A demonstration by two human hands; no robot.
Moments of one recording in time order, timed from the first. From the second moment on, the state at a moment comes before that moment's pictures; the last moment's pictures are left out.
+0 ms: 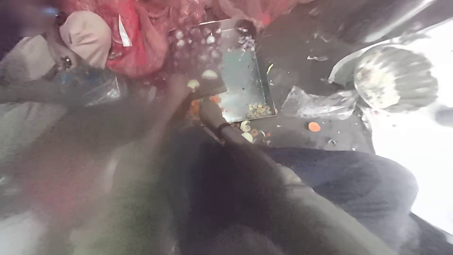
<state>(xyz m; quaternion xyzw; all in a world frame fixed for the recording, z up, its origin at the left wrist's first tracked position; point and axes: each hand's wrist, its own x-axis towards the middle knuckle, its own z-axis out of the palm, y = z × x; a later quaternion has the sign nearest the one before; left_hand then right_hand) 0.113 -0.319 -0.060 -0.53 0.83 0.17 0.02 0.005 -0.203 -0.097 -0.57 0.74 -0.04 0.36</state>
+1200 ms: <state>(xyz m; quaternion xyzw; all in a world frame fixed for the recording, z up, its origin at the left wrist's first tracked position) 0.132 -0.315 -0.069 -0.54 0.82 0.18 -0.05 0.012 -0.197 -0.077 -0.54 0.75 -0.08 0.36</state>
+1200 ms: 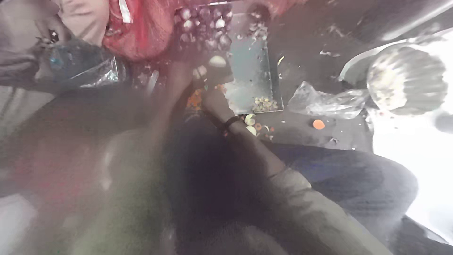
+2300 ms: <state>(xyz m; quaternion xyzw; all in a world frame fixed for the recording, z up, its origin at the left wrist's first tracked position) 0.142 -0.317 -0.074 -0.54 0.81 0.22 -0.08 0.027 -0.187 -0.041 -0.58 0.75 -0.11 0.30</state>
